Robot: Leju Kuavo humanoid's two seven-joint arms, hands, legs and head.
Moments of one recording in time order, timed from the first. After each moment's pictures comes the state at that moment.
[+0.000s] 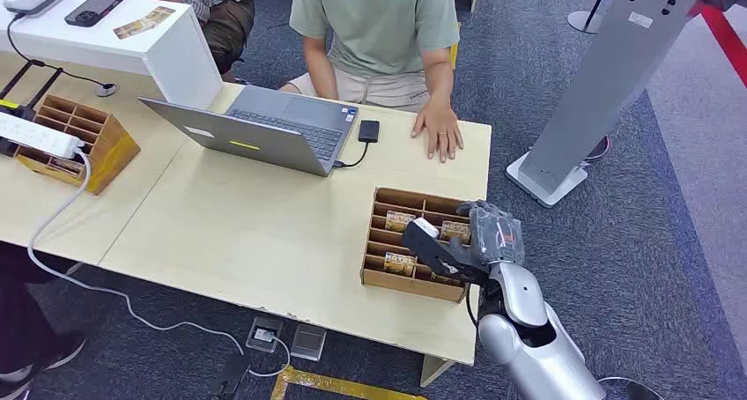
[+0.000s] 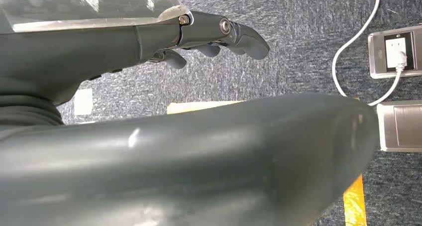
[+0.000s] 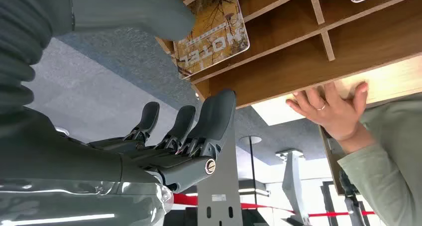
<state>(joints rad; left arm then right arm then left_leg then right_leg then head) -0.14 0.05 -1.17 -0.22 1.10 0.43 -0.22 -0.51 -0.07 0.72 -1.14 0.95 0.00 0.38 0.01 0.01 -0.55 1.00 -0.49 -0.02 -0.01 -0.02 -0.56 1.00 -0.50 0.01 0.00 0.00</state>
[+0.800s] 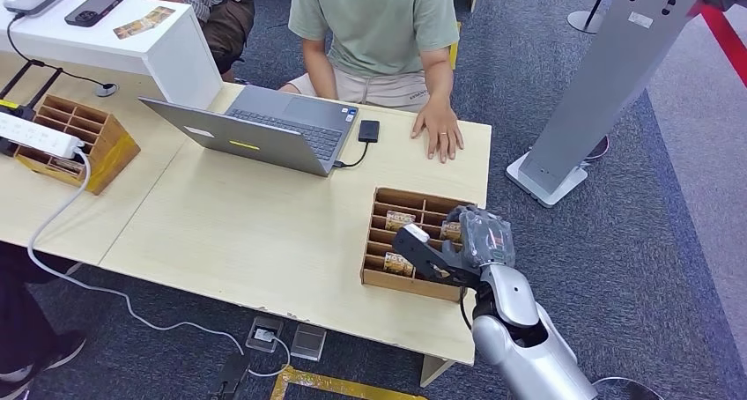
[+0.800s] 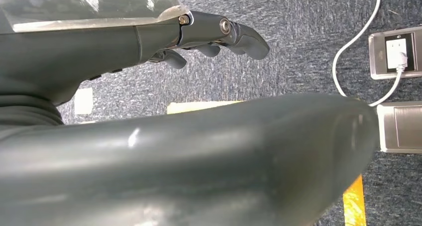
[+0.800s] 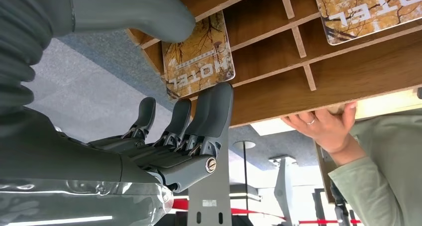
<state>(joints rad) -0.14 0.05 -1.17 -0.23 1.10 0.43 -0.22 -0.51 -0.04 0.72 -1.11 0.96 0.01 0.35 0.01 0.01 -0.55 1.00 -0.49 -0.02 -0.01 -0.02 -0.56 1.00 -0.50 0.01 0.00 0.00</state>
